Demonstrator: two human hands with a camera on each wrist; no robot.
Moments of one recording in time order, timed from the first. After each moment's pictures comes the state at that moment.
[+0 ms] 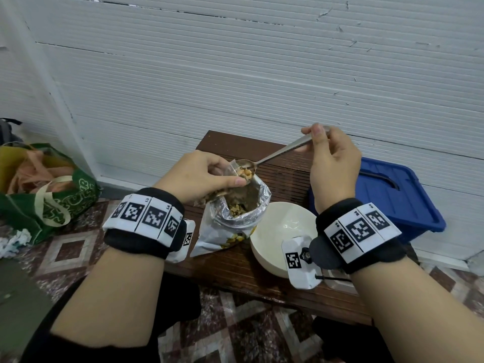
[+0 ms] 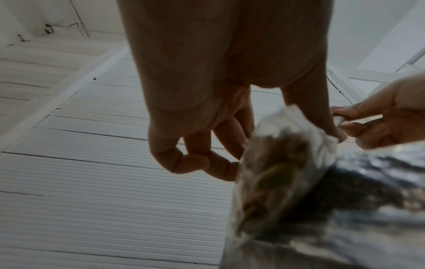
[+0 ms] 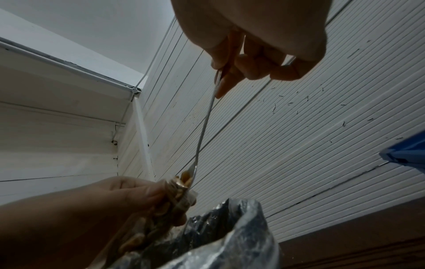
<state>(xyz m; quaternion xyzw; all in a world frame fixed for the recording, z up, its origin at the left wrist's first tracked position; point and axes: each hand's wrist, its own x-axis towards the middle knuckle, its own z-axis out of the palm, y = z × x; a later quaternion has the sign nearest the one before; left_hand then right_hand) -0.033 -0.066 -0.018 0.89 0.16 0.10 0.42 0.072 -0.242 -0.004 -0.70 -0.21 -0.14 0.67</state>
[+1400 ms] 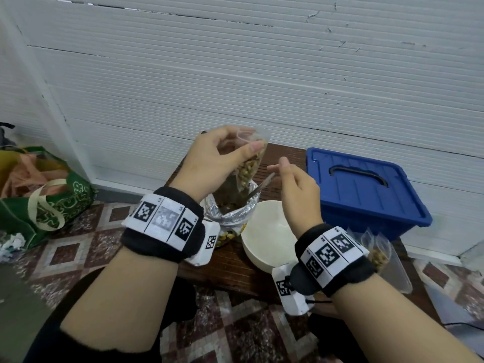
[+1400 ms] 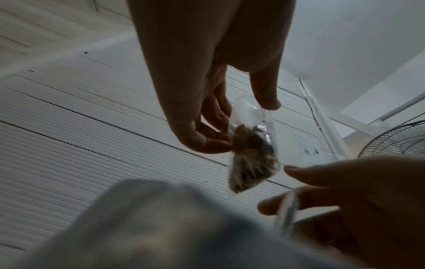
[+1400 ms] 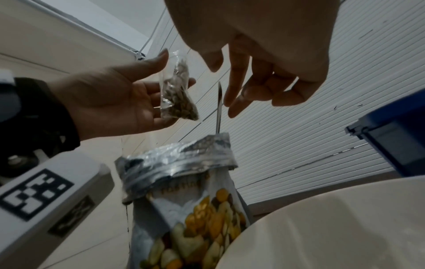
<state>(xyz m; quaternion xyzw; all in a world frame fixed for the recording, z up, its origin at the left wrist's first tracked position) -0.021 -0.115 0.004 0.78 0.11 0.26 0.56 0.056 -0.249 -0.048 -0.77 -0.20 0.00 0.61</state>
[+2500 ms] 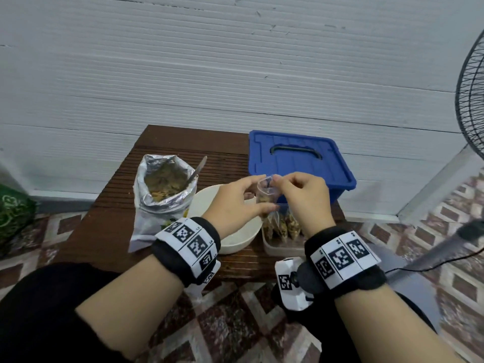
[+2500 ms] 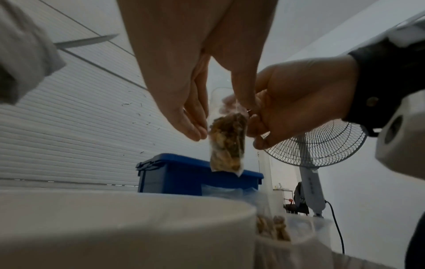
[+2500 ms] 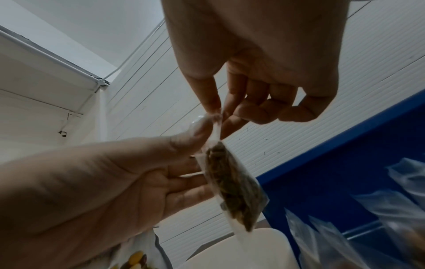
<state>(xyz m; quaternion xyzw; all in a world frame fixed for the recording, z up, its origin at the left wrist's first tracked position) 0.020 -0.230 -0.078 0.82 0.02 0.09 0.57 0.069 -0.367 -0.053 -0.83 -0.11 -0.01 0.55</state>
